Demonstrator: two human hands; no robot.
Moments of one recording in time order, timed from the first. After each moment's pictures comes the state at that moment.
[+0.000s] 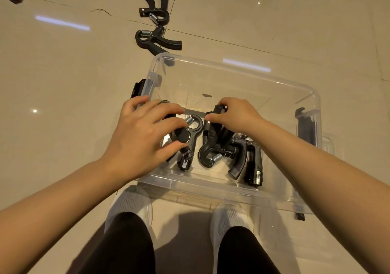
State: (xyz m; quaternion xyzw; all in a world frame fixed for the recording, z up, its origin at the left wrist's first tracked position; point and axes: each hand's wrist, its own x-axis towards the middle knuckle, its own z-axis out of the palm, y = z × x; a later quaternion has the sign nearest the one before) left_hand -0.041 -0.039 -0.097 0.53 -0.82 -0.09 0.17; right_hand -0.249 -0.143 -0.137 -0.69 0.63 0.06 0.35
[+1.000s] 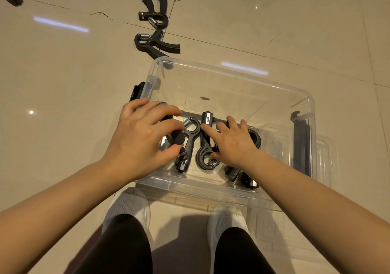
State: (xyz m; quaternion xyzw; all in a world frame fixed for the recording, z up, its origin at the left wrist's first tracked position) left_hand -0.045 -0.038 -0.097 0.55 -0.81 -0.10 0.19; right_hand -0.264 -0.096 -0.168 -0.85 0.46 0.25 0.07
